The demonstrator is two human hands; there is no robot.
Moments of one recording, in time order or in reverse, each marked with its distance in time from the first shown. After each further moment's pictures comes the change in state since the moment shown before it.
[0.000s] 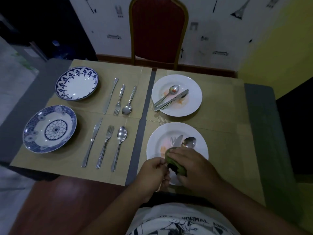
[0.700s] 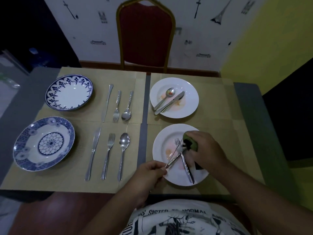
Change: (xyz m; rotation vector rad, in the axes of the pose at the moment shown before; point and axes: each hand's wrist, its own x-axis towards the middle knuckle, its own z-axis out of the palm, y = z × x) left_hand 0.005 0.004 -0.056 -0.065 -0.089 -0.081; right_hand 0.038 0.018 0.000 -0.016 0.216 0.392
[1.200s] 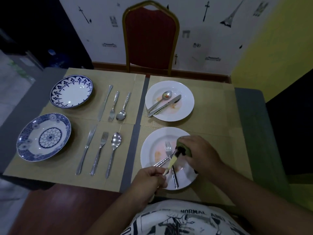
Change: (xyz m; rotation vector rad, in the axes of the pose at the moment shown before) left_hand -0.003 -0.006 0.067 -0.067 0.161 -0.026; right_hand 0.010 0.044 -0.023 -0.081 -0.111 -0.244
